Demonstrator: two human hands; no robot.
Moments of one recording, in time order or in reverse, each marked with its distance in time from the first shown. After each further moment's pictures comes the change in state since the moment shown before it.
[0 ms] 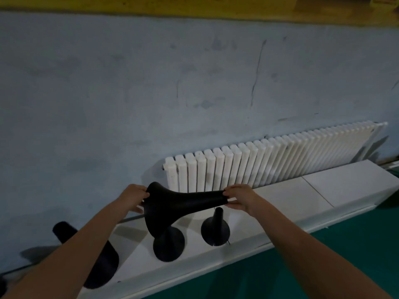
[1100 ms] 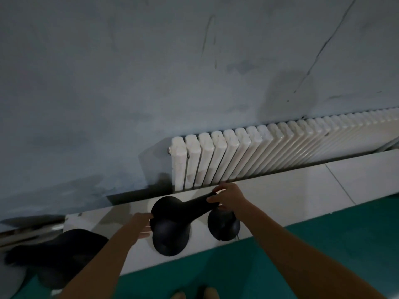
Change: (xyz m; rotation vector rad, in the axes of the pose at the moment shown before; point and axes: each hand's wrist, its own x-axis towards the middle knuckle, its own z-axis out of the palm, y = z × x) left_hand 0.191 -0.135 0.045 -0.408 -0.137 -0.586; right_hand 0.192 0.016 0.105 -0.532 -0.001 0.100
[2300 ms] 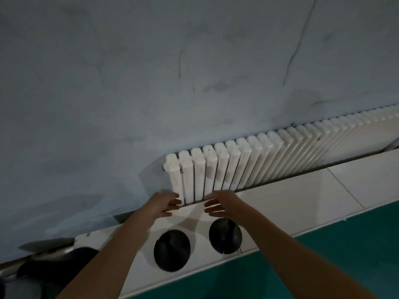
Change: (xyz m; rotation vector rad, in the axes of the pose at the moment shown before) left_hand -0.114 0.097 0.086 0.166 -0.088 0.269; right_hand -0.047 -0.015 -0.054 0.452 -0.234 0.110
